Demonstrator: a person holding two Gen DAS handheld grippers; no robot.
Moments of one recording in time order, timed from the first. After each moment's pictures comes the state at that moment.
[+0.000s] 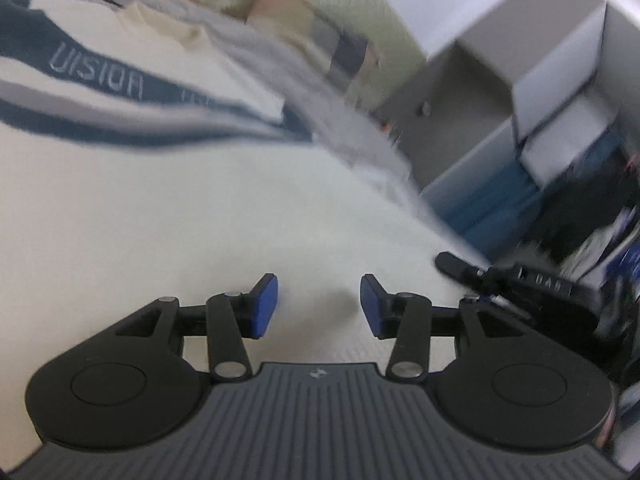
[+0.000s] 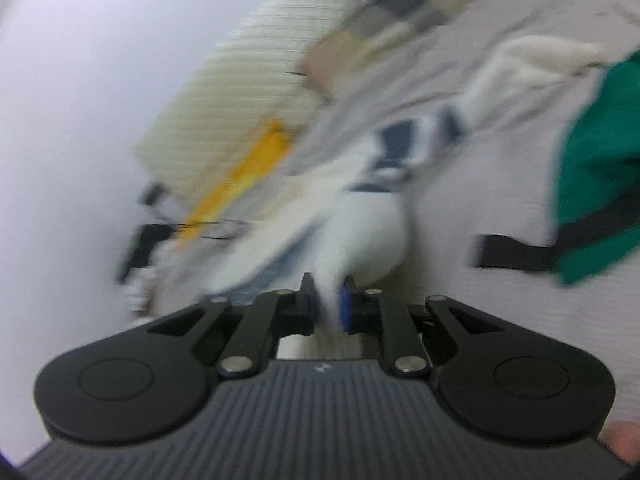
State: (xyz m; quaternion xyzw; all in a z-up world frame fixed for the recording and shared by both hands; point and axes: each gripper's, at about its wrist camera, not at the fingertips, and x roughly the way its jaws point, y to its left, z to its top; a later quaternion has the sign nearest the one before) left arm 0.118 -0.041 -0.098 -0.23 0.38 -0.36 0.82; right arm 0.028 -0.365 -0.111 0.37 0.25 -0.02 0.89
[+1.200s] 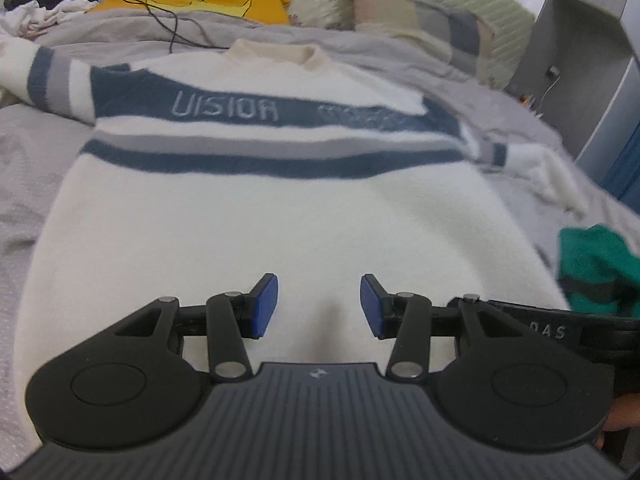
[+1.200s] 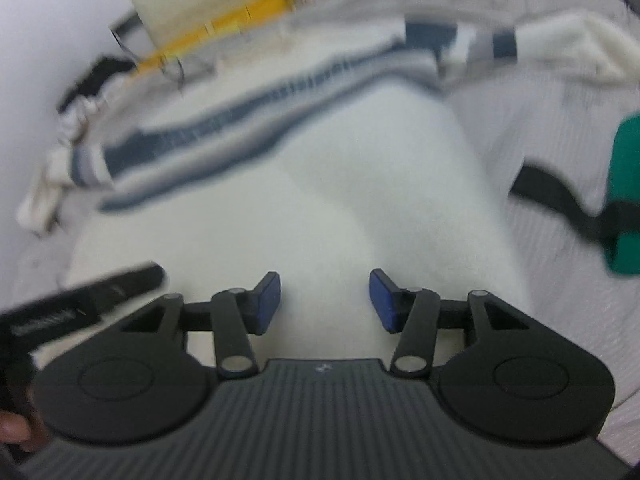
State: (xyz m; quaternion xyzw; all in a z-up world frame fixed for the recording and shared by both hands) left arm 0.130 -0.042 -0.110 -0.06 0.39 -0.15 0.91; right arm 0.107 -0.287 -0.184 0.17 0.40 0.03 0.90
